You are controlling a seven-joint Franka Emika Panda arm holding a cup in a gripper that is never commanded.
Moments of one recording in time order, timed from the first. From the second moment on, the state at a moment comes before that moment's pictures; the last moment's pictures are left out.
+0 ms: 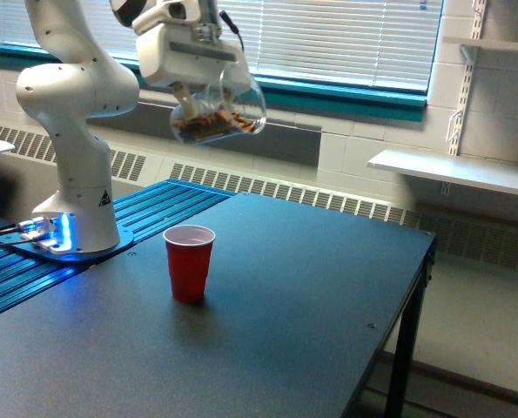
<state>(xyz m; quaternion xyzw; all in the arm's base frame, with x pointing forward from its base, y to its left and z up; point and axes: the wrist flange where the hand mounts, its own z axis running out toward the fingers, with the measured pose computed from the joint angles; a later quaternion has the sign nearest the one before) 0.370 -0.158 0.459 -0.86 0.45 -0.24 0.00</state>
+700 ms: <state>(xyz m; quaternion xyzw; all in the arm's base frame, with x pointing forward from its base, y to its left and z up) 0.321 -0.145 0.431 -0.88 0.44 -0.20 -0.01</state>
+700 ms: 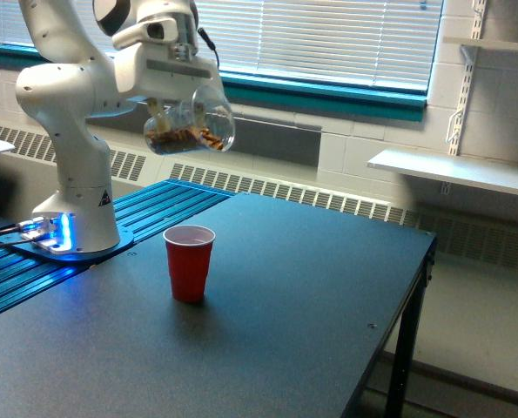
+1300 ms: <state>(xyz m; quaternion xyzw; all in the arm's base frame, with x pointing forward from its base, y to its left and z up) 0.290 -0.135 0.407 -0.89 0.42 -0.16 -0.04</state>
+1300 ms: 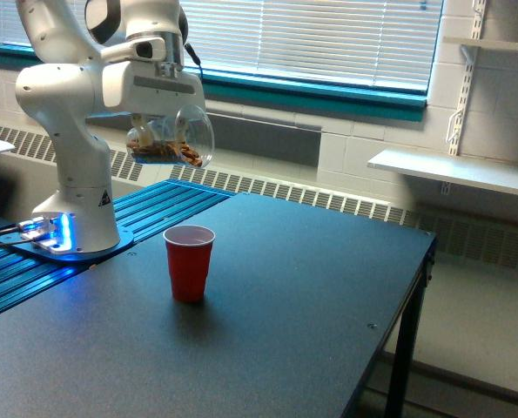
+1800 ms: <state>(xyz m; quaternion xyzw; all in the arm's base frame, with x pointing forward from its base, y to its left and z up) 0.275 -0.122 0.393 -0.91 0.39 -0.13 -0.06</state>
